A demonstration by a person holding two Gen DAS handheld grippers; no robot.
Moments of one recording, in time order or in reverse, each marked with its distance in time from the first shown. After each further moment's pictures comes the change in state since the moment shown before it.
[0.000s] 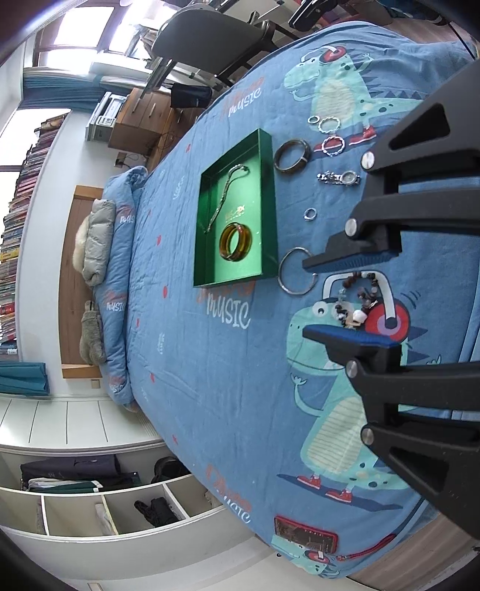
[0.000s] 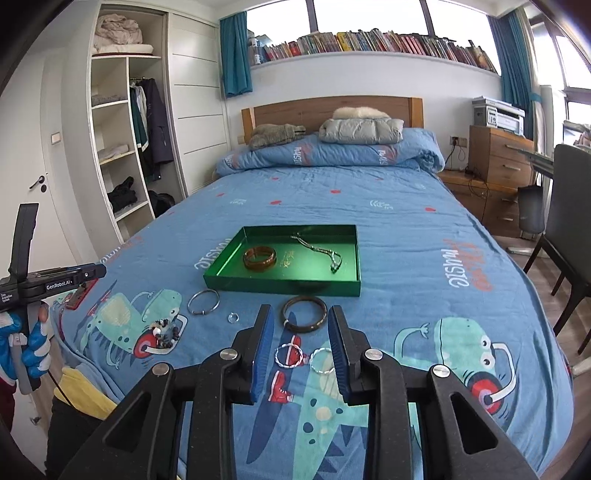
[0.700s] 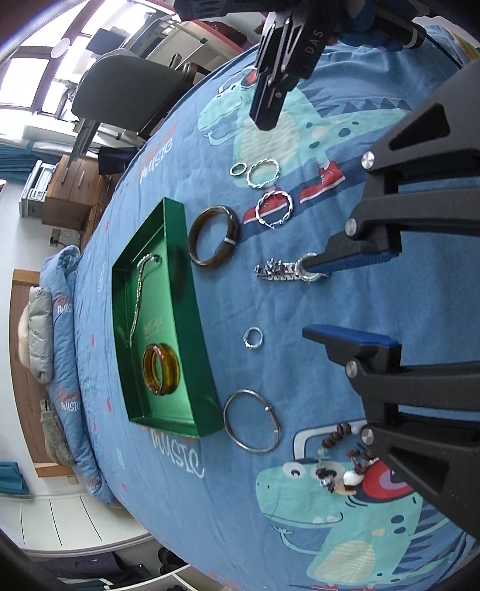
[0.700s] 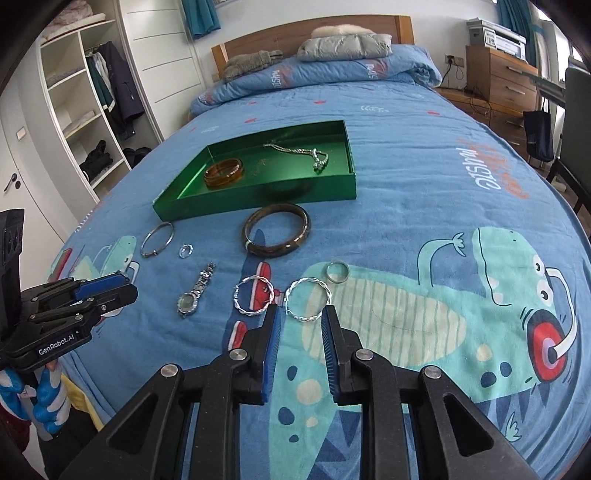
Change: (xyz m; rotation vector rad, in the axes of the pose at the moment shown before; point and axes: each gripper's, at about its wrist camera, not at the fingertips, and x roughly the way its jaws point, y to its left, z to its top) left arm 0.110 -0.116 -0.043 0.204 0.189 -0.235; right arm 0.113 -0.031 -0.051 0.106 0.288 0.003
